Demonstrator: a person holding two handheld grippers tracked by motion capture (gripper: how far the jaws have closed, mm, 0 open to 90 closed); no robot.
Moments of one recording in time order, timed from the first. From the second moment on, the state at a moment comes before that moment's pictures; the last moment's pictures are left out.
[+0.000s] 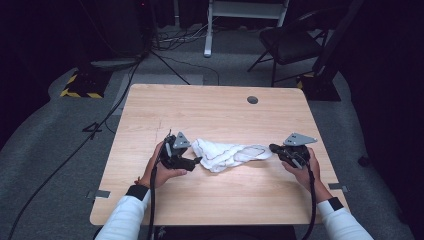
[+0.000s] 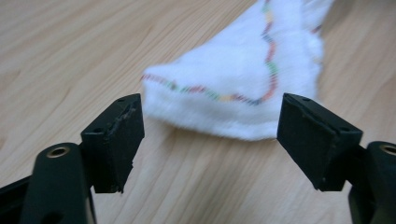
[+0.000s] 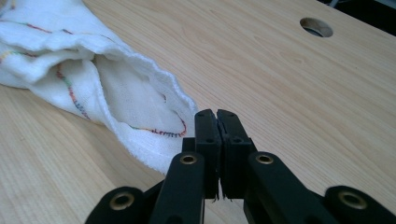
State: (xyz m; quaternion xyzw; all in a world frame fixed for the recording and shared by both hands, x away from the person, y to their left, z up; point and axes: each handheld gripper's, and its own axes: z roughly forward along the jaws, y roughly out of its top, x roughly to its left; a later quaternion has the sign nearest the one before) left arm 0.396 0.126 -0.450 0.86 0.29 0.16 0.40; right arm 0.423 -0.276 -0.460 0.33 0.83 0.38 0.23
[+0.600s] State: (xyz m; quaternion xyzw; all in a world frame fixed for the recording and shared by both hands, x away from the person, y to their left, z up) left arm 0.401 0.084 -0.481 0.91 0.21 0.13 0.33; right arm 0.429 -0.274 -0.467 0.33 0.84 0.37 0.24
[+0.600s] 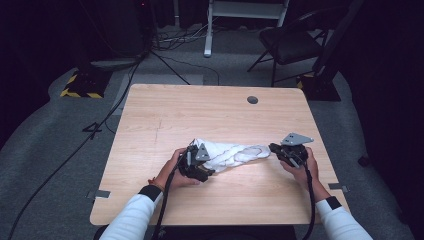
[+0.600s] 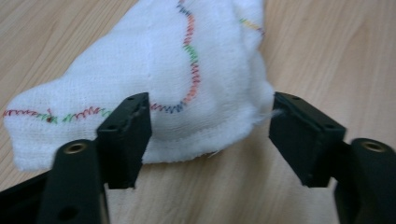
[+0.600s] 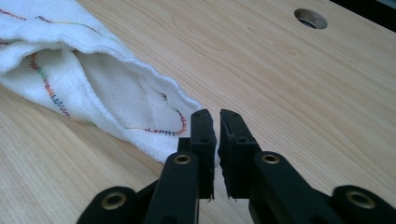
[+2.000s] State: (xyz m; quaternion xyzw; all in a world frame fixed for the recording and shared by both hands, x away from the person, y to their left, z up) left arm 0.386 0.129 -0.410 0.84 0.21 0.19 0.45; right arm 0.419 -0.278 -0.426 0.32 0.83 0.42 0.19
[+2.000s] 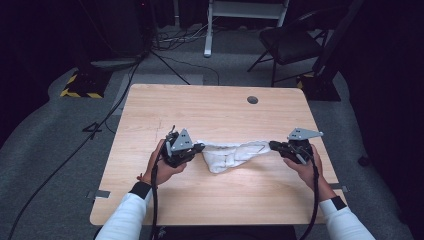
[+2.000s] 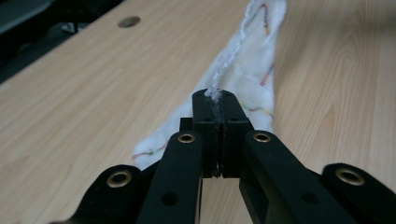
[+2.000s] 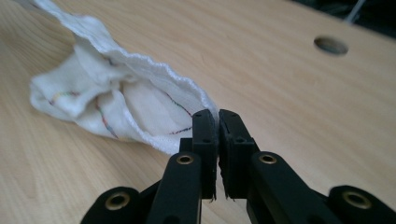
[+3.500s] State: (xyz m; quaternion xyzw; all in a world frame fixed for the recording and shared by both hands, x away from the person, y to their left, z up) left arm 0.499 0.125 -0.424 0.84 0.33 0.21 0.37; right arm 0.510 -0.248 -0.406 0.35 0.81 0.39 0.25
